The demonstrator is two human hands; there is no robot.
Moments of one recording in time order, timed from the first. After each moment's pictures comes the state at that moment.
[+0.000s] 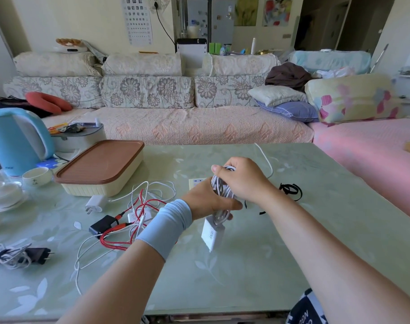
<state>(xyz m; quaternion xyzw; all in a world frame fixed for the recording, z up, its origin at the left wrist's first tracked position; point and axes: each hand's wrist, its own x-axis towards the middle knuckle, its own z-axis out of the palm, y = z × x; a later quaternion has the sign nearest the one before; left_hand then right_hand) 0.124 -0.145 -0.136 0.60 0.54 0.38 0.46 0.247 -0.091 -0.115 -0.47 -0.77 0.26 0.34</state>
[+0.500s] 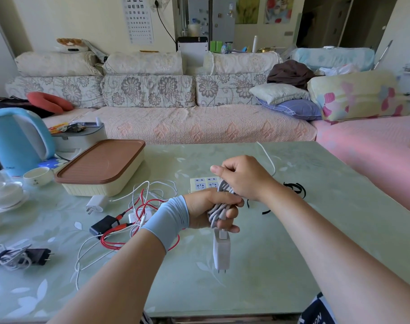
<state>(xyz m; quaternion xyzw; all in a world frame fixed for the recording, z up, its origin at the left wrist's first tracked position) 0.115 -0.144 -0.141 0.50 0.37 0.26 0.74 0.251 -0.079 -0.119 -0.39 -0.84 0.23 0.32</state>
